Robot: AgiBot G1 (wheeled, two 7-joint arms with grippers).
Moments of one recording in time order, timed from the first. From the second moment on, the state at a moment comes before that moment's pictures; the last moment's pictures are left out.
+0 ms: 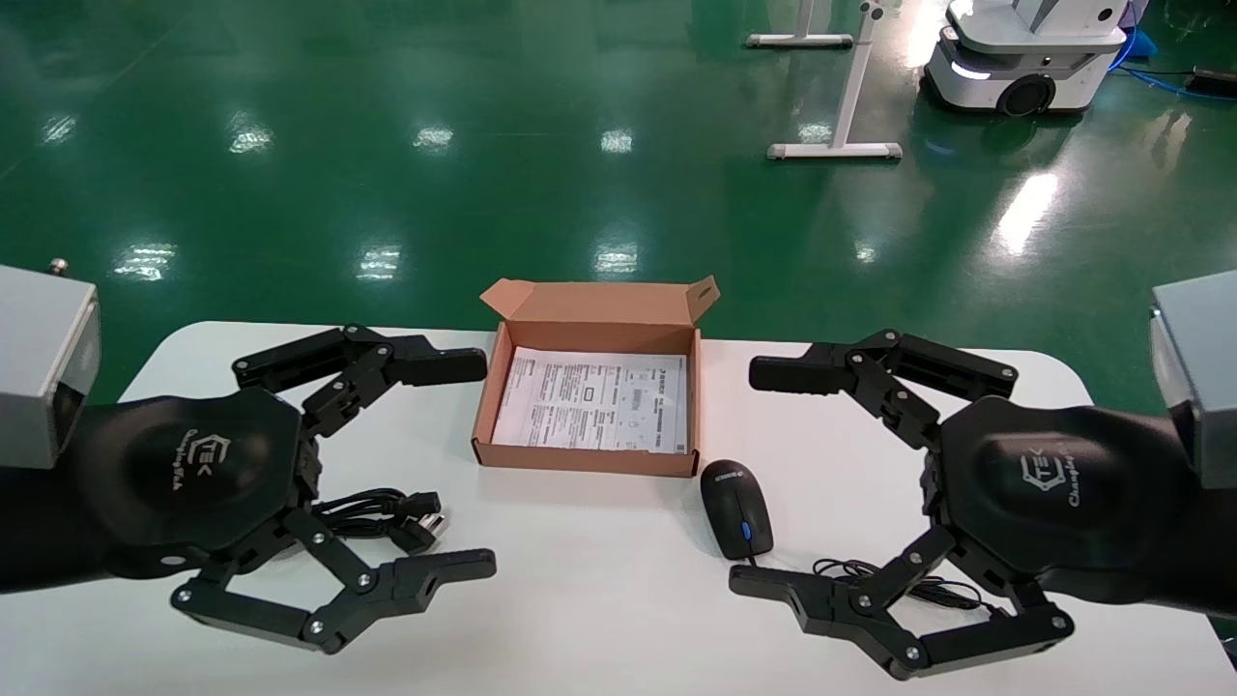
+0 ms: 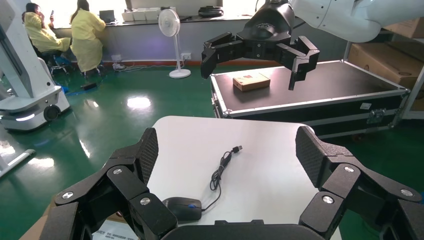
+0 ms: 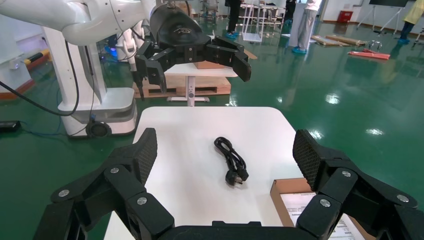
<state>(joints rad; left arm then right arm) -1.08 0.61 0.28 -1.28 0.73 1.49 -0.19 1.07 -0.61 -0.28 1.28 -0.73 -1.50 0.19</state>
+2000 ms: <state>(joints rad) -1.79 0.86 1.05 -0.69 1.61 1.57 0.17 1.39 -0.64 -0.68 0.72 -1.33 -1.58 -0.61</state>
